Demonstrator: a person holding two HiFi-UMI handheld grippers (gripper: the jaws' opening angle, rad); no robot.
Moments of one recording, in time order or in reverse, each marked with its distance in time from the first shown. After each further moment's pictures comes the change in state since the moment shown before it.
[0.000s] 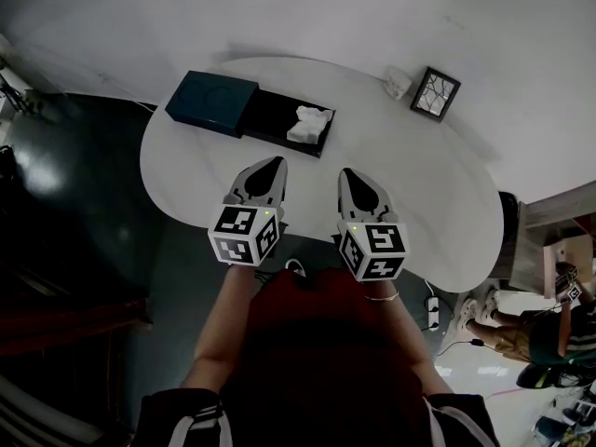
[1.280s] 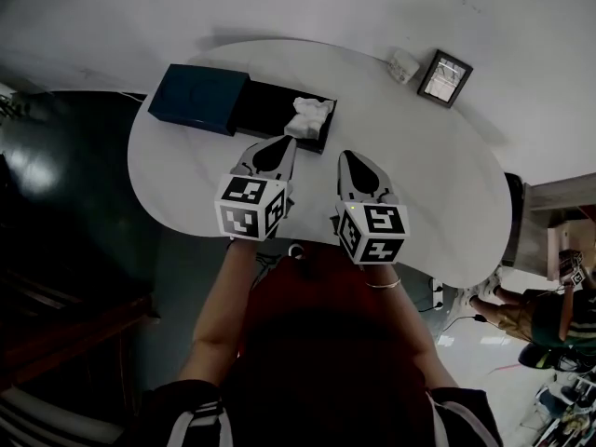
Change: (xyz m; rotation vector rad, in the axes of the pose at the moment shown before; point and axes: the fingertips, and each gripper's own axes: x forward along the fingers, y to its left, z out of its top) left arm 0.075 0.022 -0.015 0.023 0.155 -0.087; right arm 0.059 -0.024 -0.014 0.044 0.089 -0.080
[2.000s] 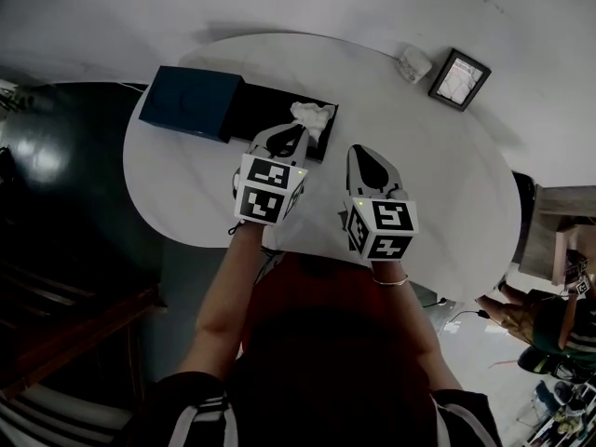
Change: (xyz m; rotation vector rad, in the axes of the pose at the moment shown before) left arm 0.072 0.011 -0.007 0.181 0.196 0.023; right arm 0.041 -0.041 -0.002 0.014 0.064 0.000
